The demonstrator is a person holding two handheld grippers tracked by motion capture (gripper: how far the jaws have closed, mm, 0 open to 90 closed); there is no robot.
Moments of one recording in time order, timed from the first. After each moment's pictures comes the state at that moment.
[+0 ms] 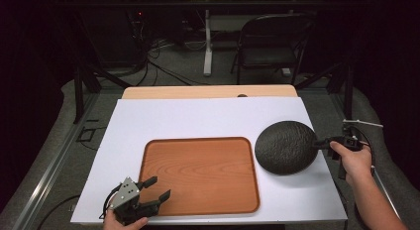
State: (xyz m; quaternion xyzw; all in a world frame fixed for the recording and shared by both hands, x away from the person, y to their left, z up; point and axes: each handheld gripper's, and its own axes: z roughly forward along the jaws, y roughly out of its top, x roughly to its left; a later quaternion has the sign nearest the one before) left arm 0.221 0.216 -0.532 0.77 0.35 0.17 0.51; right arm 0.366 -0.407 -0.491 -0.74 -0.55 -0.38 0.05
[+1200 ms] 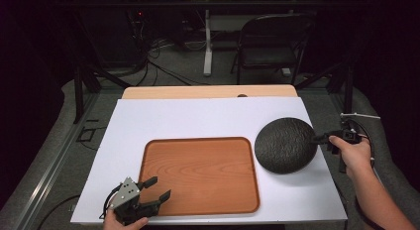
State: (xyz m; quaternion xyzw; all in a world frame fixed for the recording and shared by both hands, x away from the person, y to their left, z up) left arm 0.221 0.216 -0.532 0.77 0.35 0.16 0.51; right arm 0.381 -0.404 -0.479 -0.73 -0.57 -0.37 0.06
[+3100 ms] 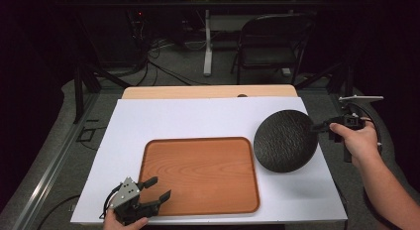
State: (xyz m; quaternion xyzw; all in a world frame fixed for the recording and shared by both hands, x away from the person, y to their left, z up) left arm 0.222 0.216 -0.532 0.77 0.35 0.16 0.51; right arm 0.381 -0.377 -0.412 -0.70 -0.62 -0.36 0.04
